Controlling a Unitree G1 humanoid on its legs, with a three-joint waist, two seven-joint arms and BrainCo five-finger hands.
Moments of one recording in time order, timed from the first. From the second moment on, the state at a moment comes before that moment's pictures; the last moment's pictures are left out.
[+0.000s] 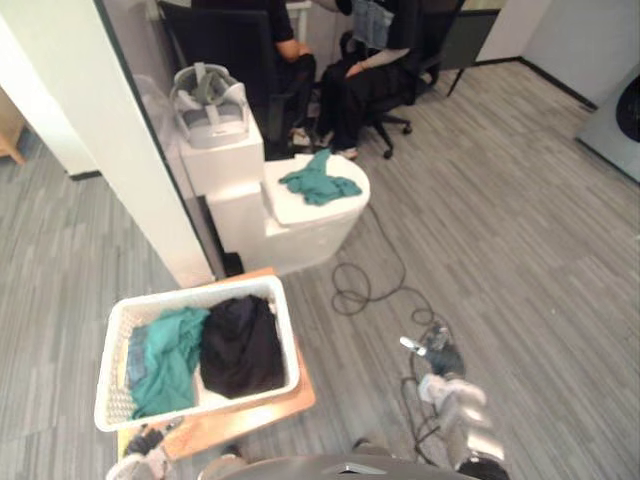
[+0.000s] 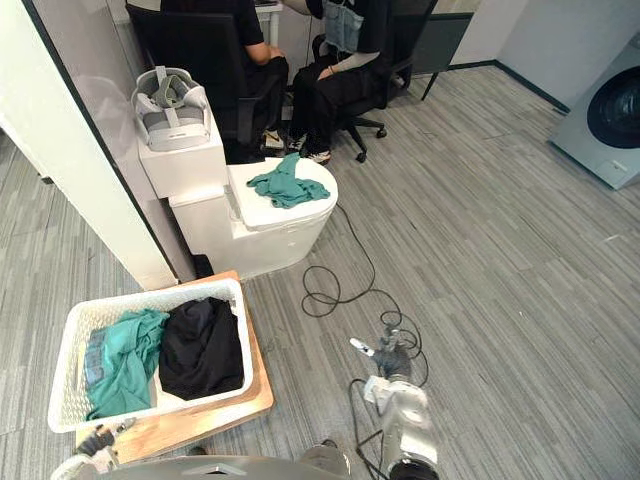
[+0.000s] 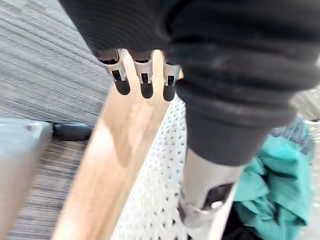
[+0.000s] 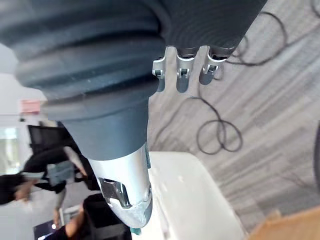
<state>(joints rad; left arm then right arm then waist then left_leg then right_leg) 0.14 0.22 0.35 0.94 -0.38 -0.03 -0.05 0.12 -0.12 -0.31 0.36 0.18 -0.06 0.04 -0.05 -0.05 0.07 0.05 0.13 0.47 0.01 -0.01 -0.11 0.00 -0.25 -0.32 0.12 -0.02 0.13</state>
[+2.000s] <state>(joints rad) -0.24 1.18 0.06 0.62 -0.16 -0.14 -0.37 -0.10 -0.47 -0.12 0.26 0.33 -0.07 0.24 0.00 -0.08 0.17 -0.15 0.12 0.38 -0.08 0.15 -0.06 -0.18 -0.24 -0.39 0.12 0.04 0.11</state>
